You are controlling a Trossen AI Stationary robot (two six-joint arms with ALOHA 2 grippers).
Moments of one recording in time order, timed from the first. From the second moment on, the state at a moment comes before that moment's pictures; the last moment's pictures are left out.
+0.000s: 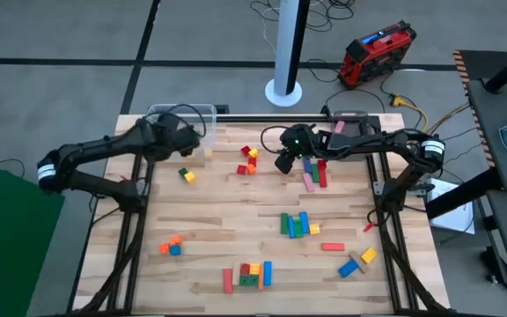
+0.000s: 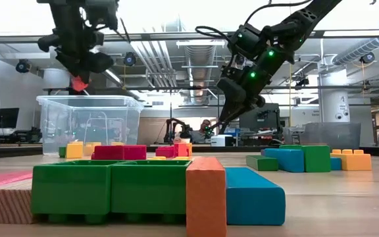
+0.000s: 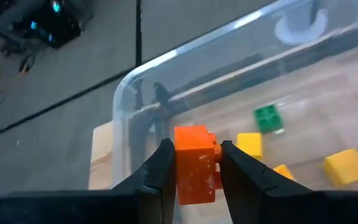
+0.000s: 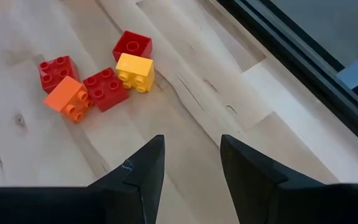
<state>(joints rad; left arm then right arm) 0.37 1.20 1.02 -1.16 -0.90 -0.76 -0.39 1.64 0.95 -0.11 0.16 0.13</state>
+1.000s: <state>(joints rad) 0.13 1.20 1.01 -1.16 -0.91 -0.71 -0.15 1.64 1.18 -0.59 -0.08 0.14</state>
